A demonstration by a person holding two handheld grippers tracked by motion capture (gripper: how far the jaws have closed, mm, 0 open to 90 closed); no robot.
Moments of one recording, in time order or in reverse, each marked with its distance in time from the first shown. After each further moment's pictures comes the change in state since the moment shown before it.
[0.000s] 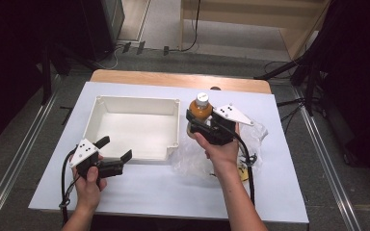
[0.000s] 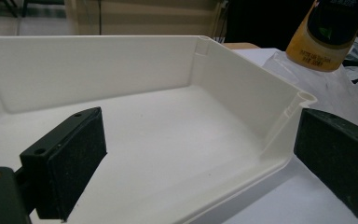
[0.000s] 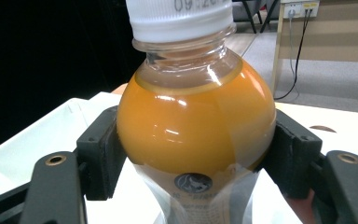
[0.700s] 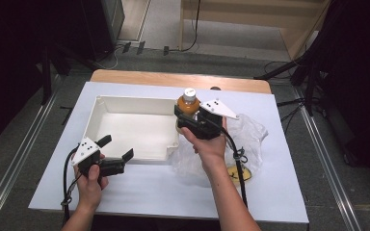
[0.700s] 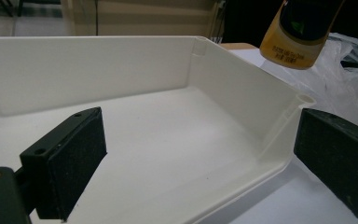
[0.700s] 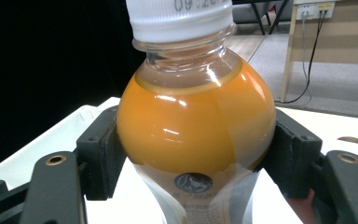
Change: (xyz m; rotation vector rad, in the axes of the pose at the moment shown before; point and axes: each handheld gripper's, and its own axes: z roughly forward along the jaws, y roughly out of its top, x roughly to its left) left arm 0.000 0.001 0.004 0.000 -0.015 -0.004; right arm 0.020 0.004 0.026 -0.005 0.029 0.003
